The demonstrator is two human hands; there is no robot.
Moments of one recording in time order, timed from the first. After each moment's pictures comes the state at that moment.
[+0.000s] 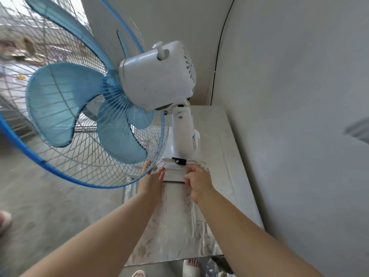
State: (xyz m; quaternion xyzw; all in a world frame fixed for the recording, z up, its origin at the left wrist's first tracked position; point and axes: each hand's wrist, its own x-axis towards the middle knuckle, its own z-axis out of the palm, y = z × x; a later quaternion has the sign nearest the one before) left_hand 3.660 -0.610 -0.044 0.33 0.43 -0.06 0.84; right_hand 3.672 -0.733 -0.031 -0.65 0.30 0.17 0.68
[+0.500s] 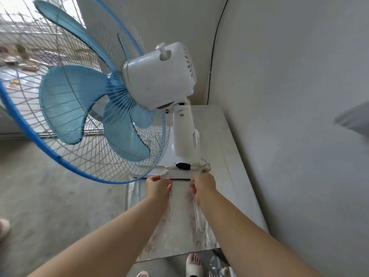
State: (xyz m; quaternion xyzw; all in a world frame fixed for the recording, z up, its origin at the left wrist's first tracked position) left_hand 3.630 -0.627 -0.037 0.43 0.46 -0.05 0.77; right_hand 3.656 -0.739 -0.031 -0.63 0.42 0.17 0.64
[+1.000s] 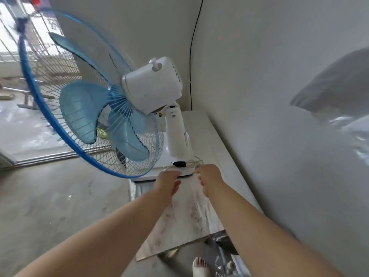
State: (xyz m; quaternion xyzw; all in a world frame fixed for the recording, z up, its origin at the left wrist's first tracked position) left_hand 3.605 -0.626 0.016 0.55 0.32 -0.22 0.74; right_hand 3.614 -0.753 0.036 -0.71 0.33 0.15 0.61
